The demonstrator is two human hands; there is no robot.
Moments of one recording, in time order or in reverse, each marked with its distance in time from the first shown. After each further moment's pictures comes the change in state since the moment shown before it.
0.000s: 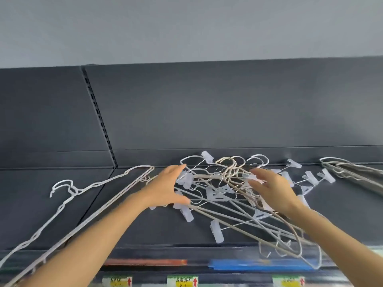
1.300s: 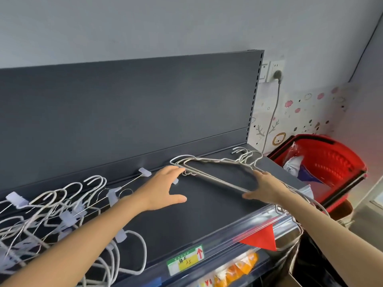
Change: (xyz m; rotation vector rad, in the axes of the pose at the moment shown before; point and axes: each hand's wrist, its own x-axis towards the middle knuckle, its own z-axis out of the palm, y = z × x) left_hand 0.188 0.375 0.199 0.077 -0.180 0.458; right_hand -0.039 0.390 -0.271 -0.430 -0.114 0.497
